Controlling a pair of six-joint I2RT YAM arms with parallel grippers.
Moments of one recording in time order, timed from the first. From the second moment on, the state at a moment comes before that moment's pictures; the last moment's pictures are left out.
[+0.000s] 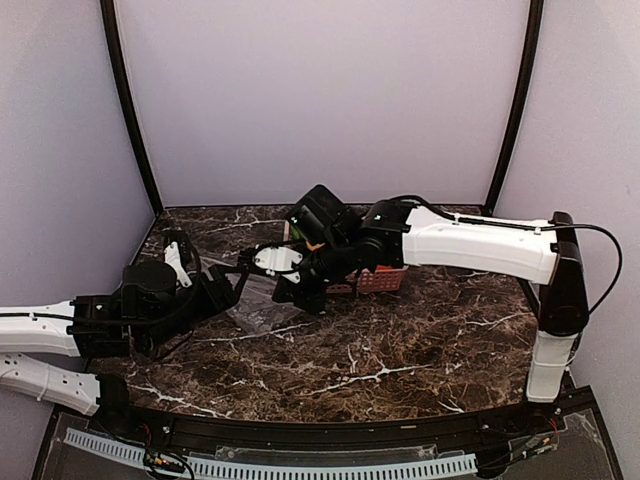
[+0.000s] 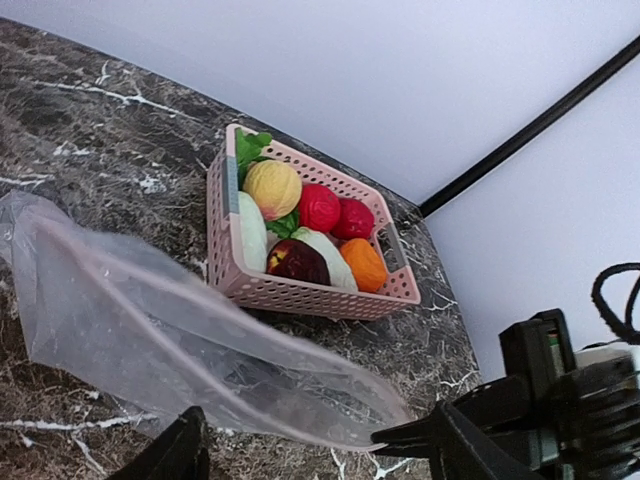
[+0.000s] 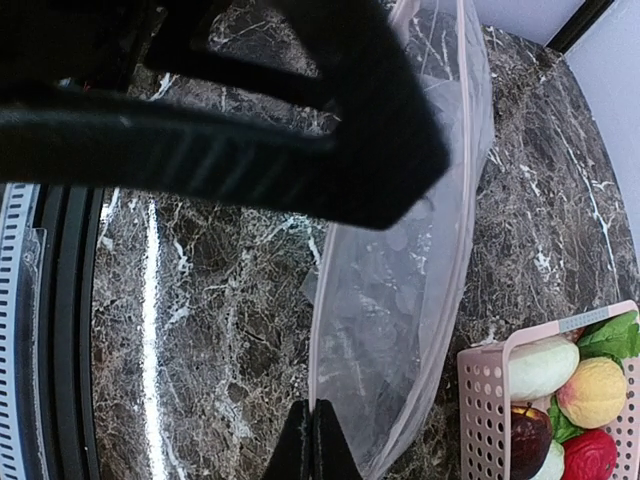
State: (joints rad) left arm -1.14 0.89 0.61 -0.08 -0.61 -0.96; right arm 1.13 1.90 1.73 -0.68 -0.18 -0.41
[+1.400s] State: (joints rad) left arm -1.15 1.03 0.69 -0.18 -0.66 -1.23; right arm 1.19 1.95 1.83 -0.68 -0.03 -0.36
